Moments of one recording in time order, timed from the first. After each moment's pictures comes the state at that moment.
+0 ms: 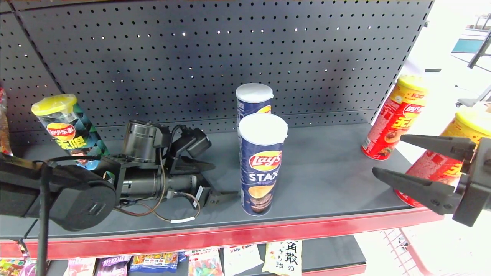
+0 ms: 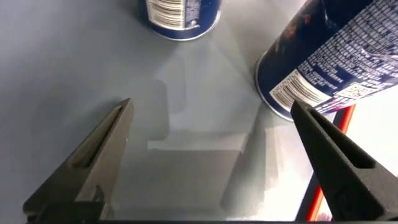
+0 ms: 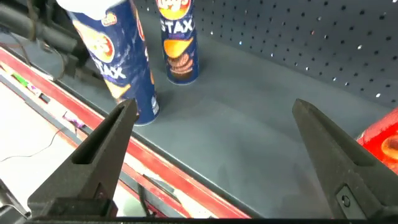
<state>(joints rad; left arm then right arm) -0.47 1.80 -0.81 -0.46 -0.41 0.23 0.50 1.09 -0.64 -0.29 0.15 -0.13</state>
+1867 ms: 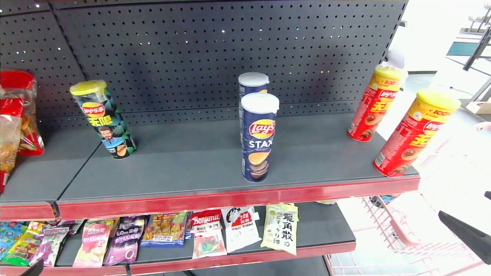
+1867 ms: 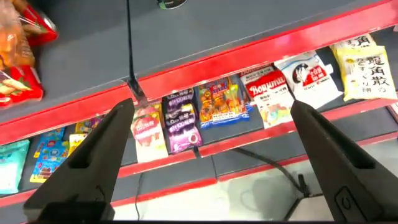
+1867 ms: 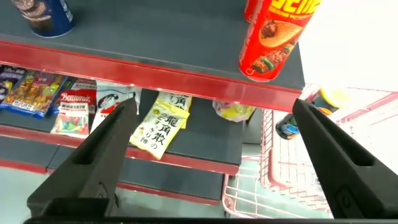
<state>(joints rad) -0.37 0.54 -0.42 0.22 0.33 0.13 0.12 0.77 -0.29 -0.29 0.07 -0.14</state>
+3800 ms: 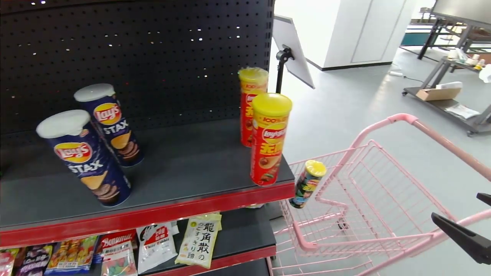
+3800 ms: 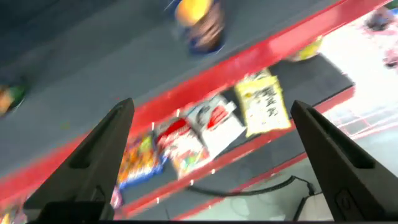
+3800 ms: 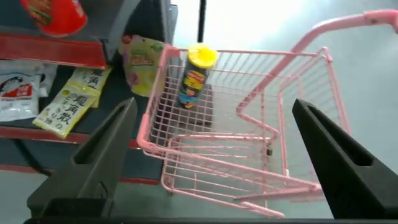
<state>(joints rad) -0.38 0.45 -0.39 0.22 0.24 0.23 0.12 0.79 -0.28 -0.29 0.07 -0.15</state>
